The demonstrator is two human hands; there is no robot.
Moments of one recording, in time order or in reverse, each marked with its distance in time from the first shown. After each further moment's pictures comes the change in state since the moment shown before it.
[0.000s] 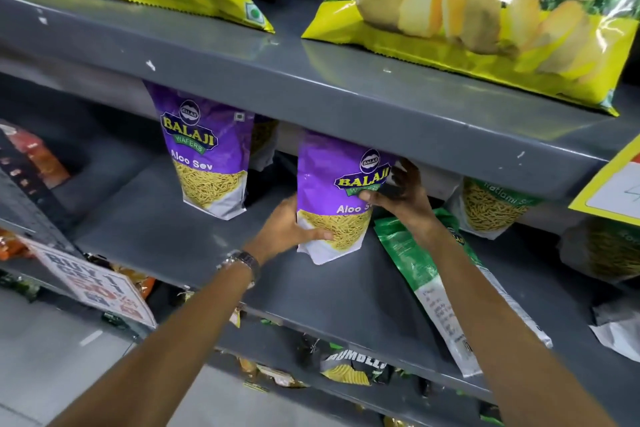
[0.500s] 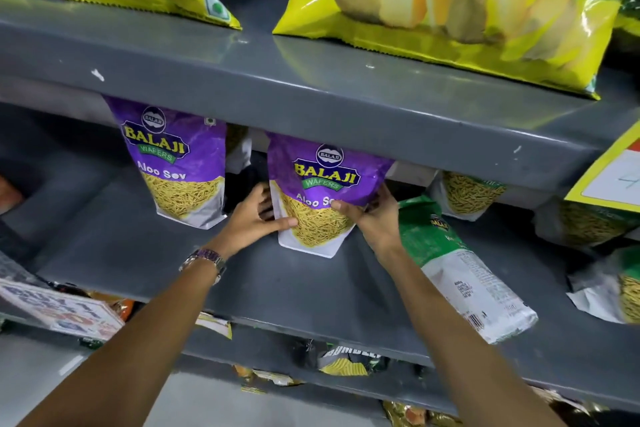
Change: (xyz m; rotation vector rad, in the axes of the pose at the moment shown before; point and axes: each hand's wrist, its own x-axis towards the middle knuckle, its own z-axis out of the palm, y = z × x) left_hand 0.020 -0.031 -0.029 -0.195 -0.120 -0.042; right_hand -0.003 0.060 0.023 0.009 0.297 0.089
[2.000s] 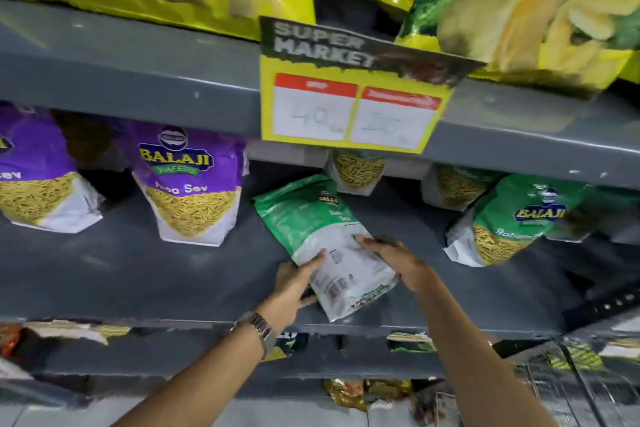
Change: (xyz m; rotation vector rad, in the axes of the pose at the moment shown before) left_hand -0.065 0.067 0.283 -0.555 0.056 -0.651; right_hand -0.054 0.033 -0.243 -0.306 -0.054 0.603
